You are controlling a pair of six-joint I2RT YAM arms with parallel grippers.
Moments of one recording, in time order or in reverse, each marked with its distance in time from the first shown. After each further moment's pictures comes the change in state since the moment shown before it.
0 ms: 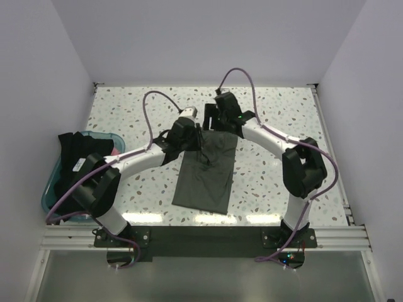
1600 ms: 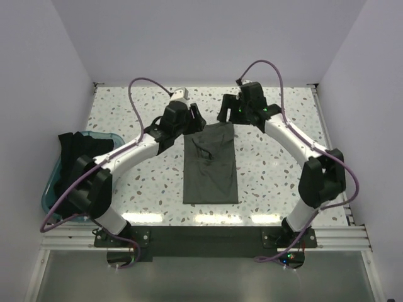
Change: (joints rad) left arm 0.058 0.045 0.206 -0.012 0.016 -0.030; right arm -0.178 -0.116 0.035 -0.111 -0.194 -0.058
